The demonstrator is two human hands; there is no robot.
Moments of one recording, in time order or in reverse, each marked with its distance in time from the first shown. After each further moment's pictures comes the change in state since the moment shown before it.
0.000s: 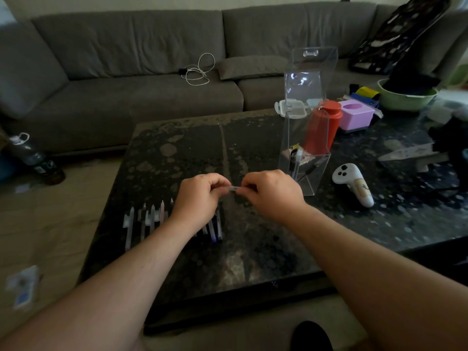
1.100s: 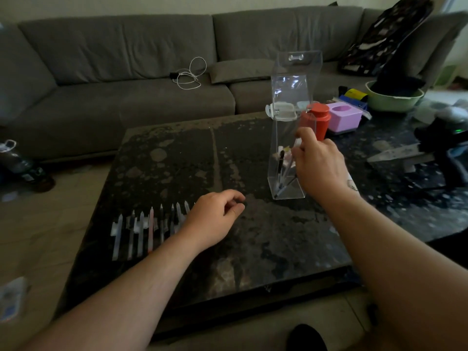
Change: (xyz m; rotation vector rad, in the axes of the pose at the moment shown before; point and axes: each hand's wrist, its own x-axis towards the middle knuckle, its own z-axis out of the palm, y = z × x) left_hand -0.015 0.020 0.026 0.036 -0.242 0.070; right_hand 0.005 0.070 -0.064 -0.072 0.287 0.326
